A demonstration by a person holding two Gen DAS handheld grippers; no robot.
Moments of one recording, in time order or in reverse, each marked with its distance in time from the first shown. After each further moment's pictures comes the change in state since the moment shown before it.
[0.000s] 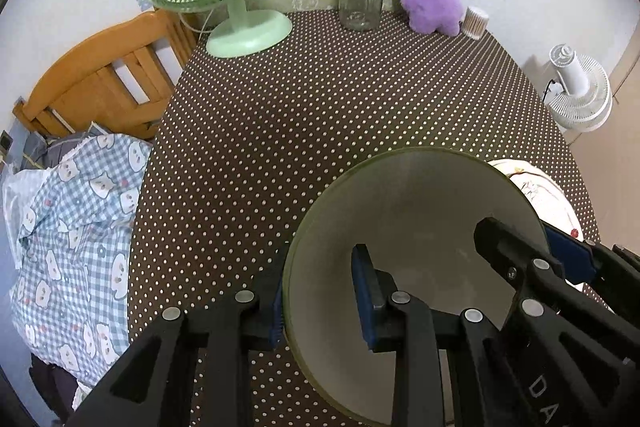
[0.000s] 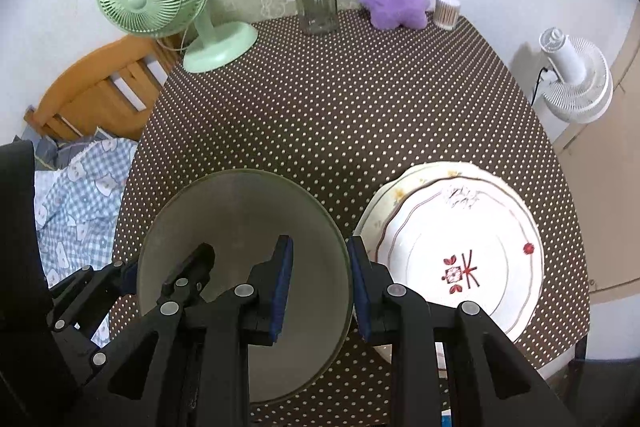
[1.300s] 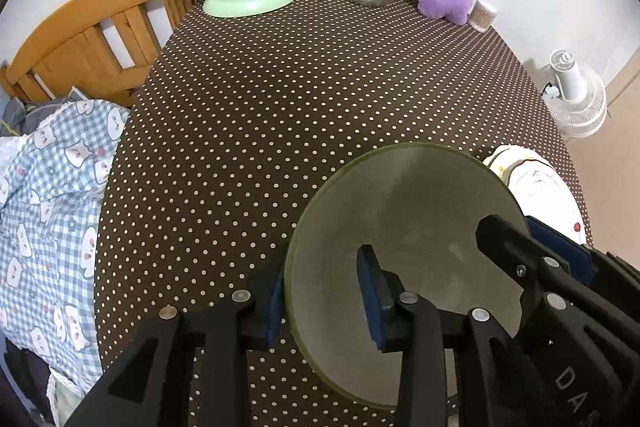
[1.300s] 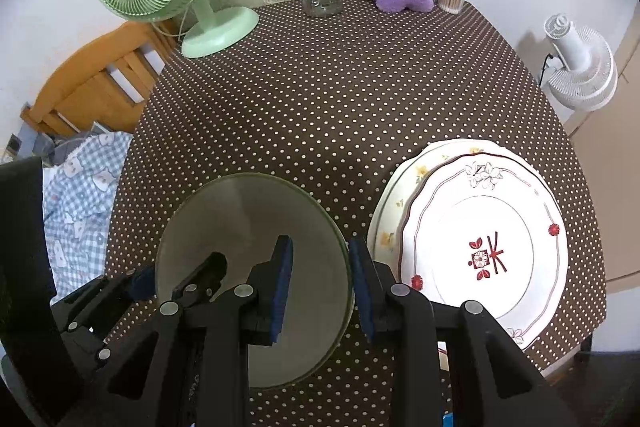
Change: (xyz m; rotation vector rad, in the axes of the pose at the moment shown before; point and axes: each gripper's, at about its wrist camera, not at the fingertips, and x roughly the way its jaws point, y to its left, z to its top) left arm 0.031 0.029 -0.011 -0.058 0.051 -0.109; right arm 0.024 0.012 -0.012 0.014 0.019 0.004
